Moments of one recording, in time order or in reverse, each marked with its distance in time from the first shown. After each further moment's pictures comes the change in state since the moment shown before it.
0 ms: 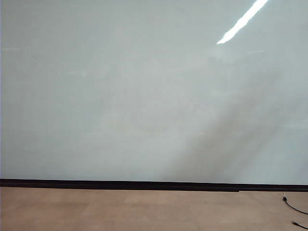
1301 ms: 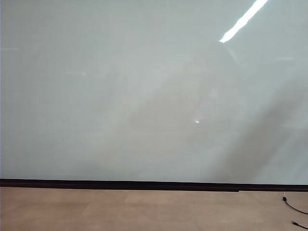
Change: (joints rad) left arm 0.000 0.000 0.000 0.000 0.000 0.000; right arm -0.010 0.894 0.064 0.719 -0.057 0.034
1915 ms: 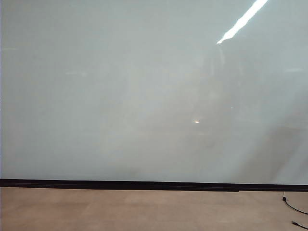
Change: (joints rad) left arm 0.000 0.000 0.000 0.000 0.000 0.000; right arm 0.001 0.449 0.043 0.416 -0.029 0.008
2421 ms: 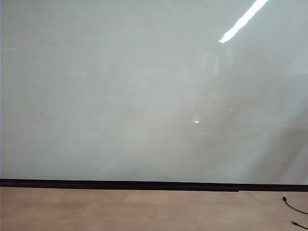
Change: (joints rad) left arm 0.000 0.000 0.000 0.000 0.000 0.000; right arm 0.006 0.240 0.168 0.125 -0.098 0.010
